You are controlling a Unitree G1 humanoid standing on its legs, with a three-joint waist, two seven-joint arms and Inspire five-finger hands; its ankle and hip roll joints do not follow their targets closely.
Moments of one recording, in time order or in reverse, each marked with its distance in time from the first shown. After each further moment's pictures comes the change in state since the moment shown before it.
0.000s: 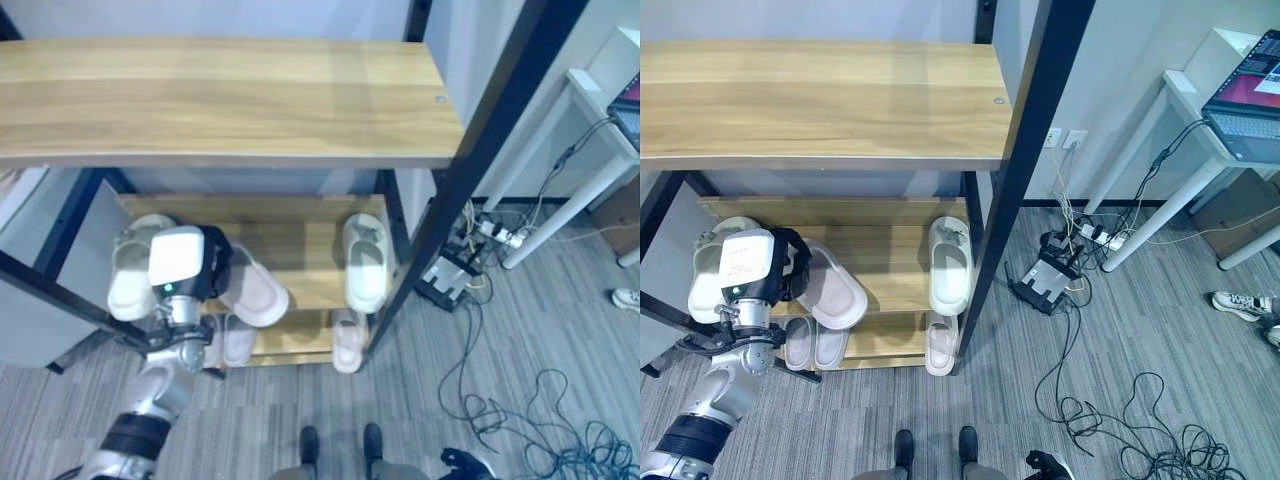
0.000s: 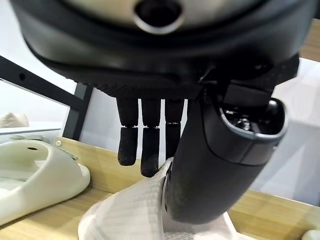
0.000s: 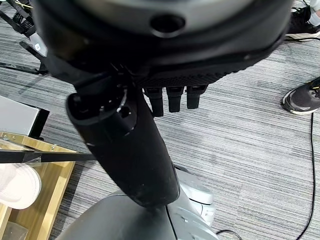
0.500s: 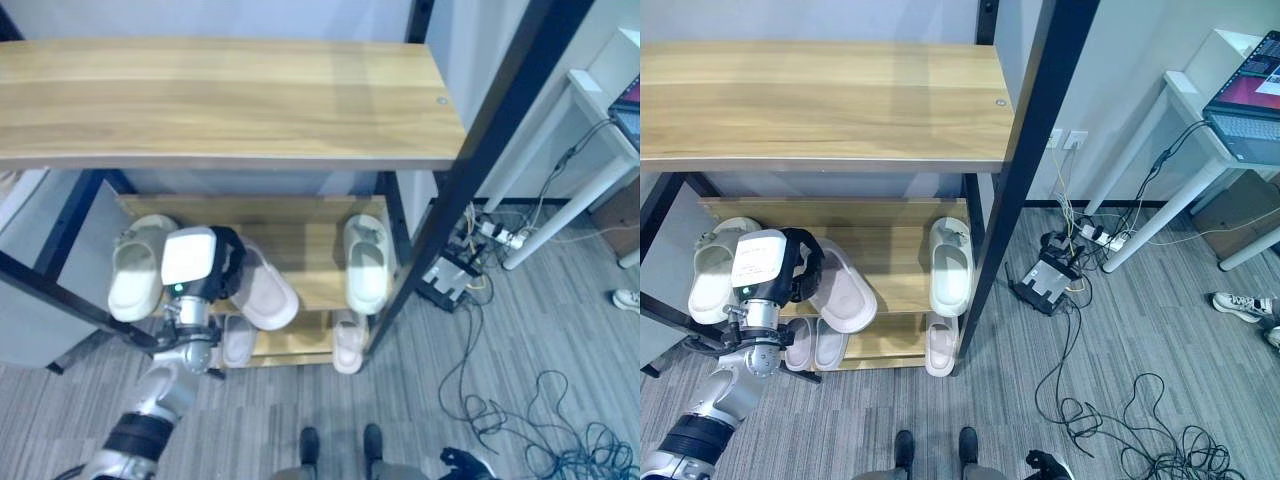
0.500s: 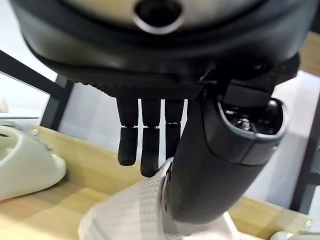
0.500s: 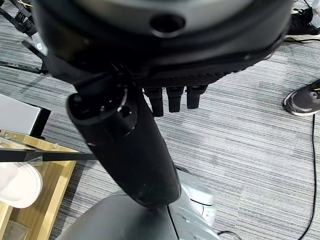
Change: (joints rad) left arm 0.009 0.002 -0.008 -0.045 -0.042 -0.063 0.000; right arm 0.000 0.002 0.001 0.000 0.000 -0.001 -0.006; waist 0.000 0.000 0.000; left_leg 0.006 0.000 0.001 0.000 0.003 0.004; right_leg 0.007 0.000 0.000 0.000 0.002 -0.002
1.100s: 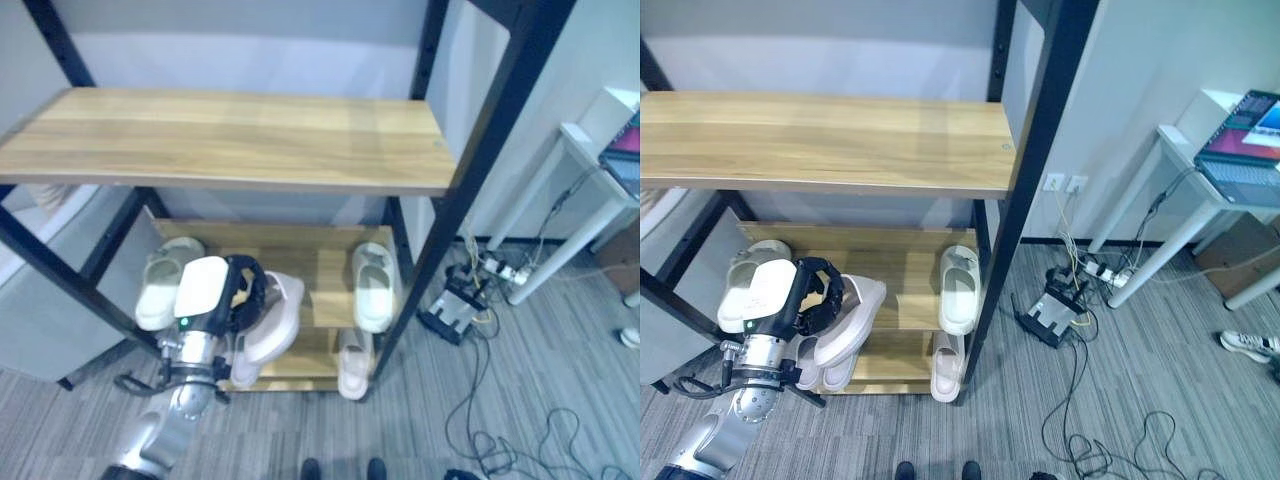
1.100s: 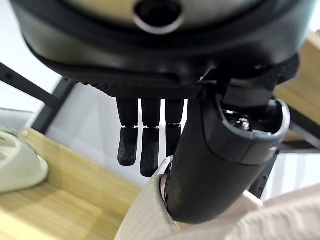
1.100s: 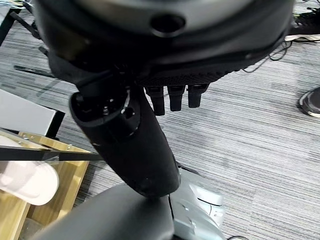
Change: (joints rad) left arm 0.276 0.006 0.026 -0.225 -0.116 -0.122 -0.049; right arm 0.079 0.017 -0.013 -0.002 -0.002 0.034 0.002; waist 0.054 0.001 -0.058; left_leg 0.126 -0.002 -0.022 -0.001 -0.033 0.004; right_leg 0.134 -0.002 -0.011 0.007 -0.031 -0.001
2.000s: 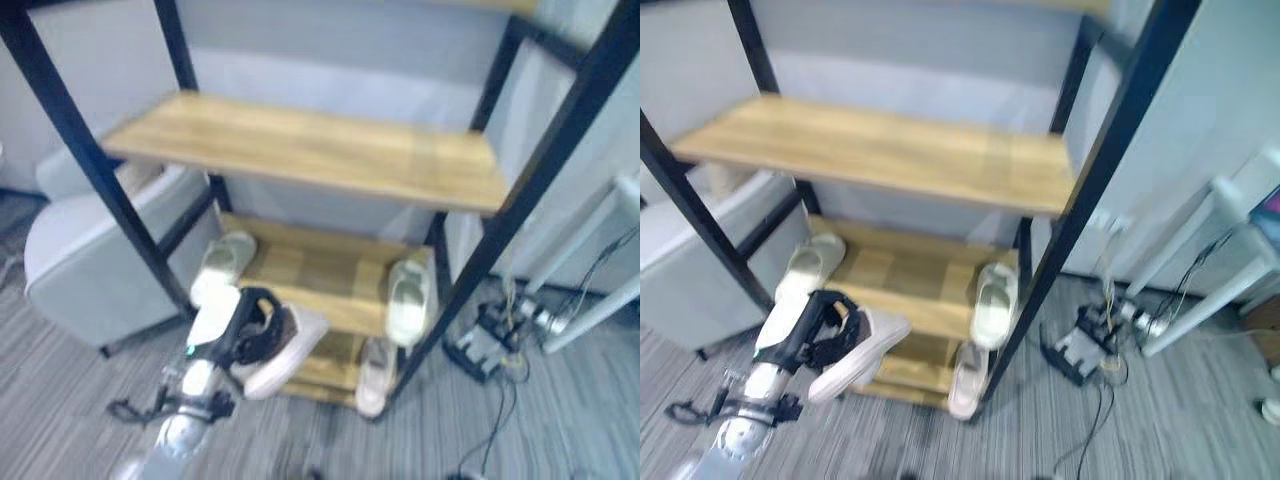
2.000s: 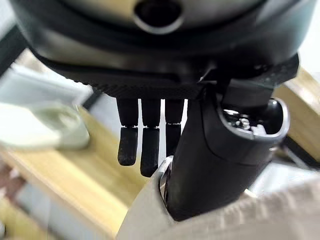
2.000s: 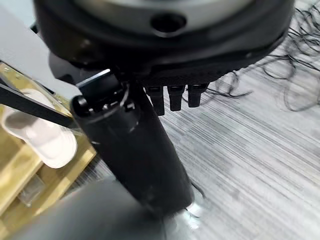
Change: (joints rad) left arm -0.040 0.047 -0.109 -0.093 -0.189 -0.082 -0.111; right arm -0.170 -0.103 0.088 -0.011 -0.078 -0.033 -0.031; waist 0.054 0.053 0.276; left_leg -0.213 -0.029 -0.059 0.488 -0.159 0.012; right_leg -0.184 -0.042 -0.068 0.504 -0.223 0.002
